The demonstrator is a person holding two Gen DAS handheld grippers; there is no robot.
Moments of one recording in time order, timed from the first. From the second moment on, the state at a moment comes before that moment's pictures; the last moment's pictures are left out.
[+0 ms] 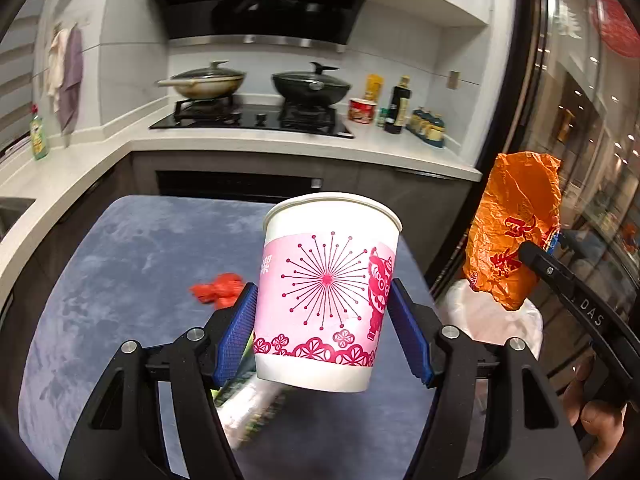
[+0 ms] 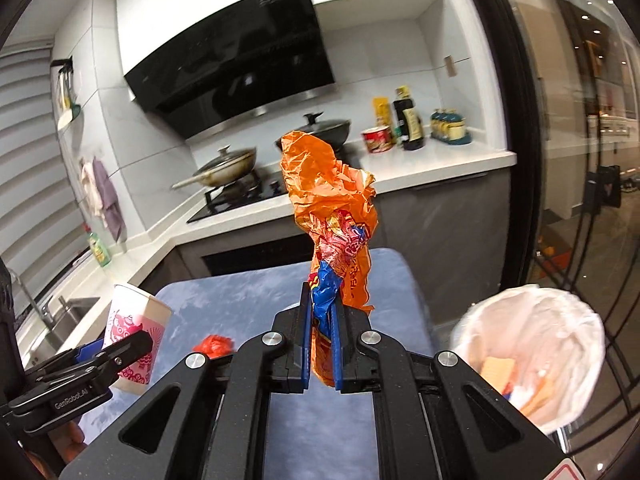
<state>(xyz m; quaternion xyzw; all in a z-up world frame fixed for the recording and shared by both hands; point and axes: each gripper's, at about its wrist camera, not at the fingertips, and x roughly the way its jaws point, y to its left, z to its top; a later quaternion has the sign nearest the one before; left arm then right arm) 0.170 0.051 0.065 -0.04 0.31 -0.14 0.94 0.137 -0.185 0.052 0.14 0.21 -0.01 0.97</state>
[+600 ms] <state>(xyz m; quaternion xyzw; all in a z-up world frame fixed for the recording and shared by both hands) 0.135 -0.076 0.061 0.01 0.31 -0.23 0.92 0.067 -0.293 0.037 0.17 0.21 -0.11 0.96</state>
